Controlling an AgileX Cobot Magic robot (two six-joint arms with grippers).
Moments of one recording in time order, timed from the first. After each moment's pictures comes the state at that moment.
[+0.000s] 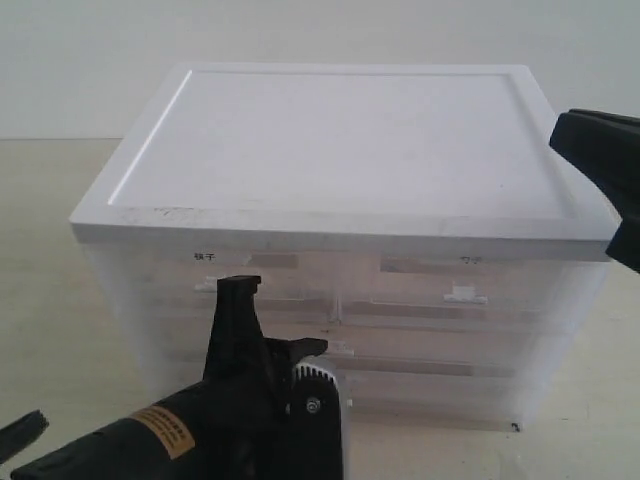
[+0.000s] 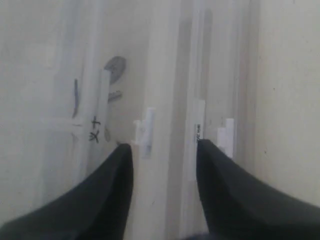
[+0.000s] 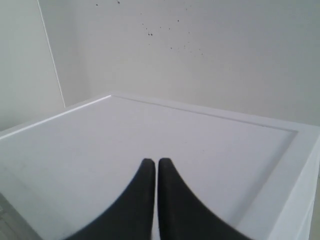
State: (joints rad) left arm -1.24 1.60 -0.50 -0.98 -0.63 1.65; right arm 0.01 0.87 -0.31 -1.02 -0.81 0.97
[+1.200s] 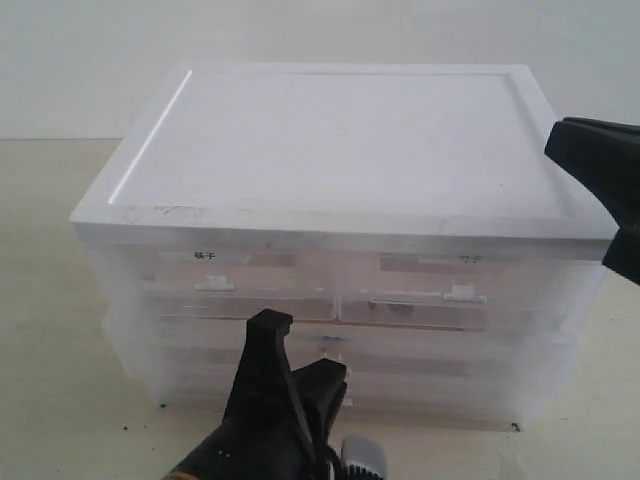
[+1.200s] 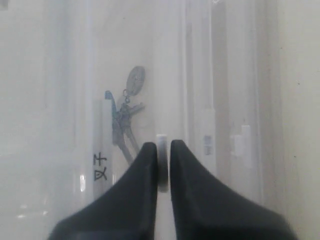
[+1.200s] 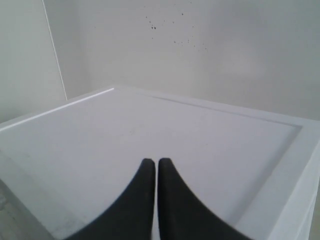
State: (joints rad) left arm -1.42 1.79 -0.51 -1.06 -0.95 1.71; right arm 0.01 0.87 -0.31 -1.06 -0.81 0.98
